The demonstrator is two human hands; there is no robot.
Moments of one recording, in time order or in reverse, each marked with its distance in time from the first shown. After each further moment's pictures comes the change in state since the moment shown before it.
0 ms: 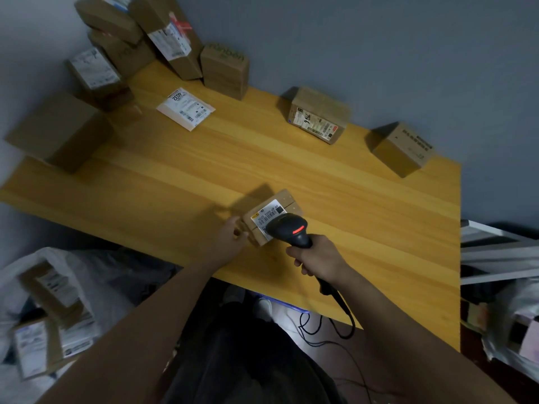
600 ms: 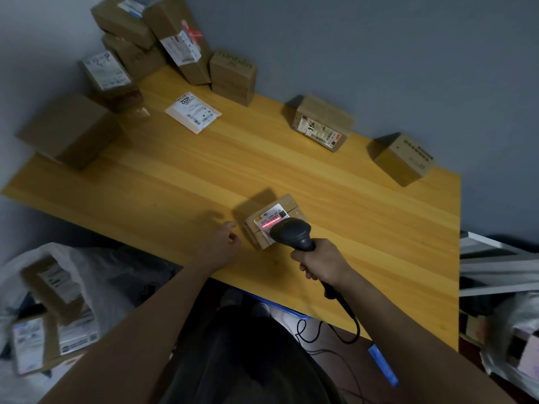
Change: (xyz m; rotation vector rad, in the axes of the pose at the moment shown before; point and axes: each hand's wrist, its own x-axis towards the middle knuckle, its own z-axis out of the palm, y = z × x) left_hand -0.004 -0.016 -0.008 0.055 0.042 -0.053; right_hand -0.003 -0.006 -0.006 -0.057 -0.024 0.015
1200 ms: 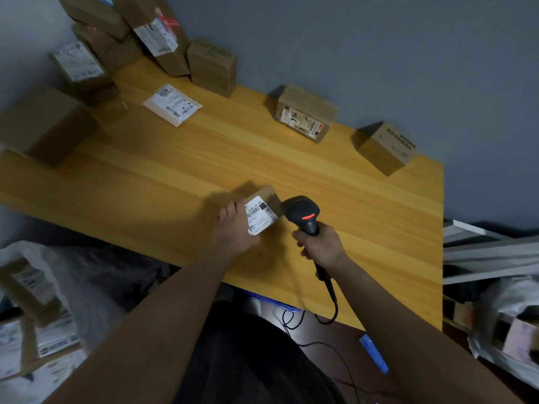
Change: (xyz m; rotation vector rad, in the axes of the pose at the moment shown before) left_hand 0.021 0.049 0.052 0.391 0.169 0.193; right_hand 0.009 0.029 -0.021 0.180 0.215 -0.053
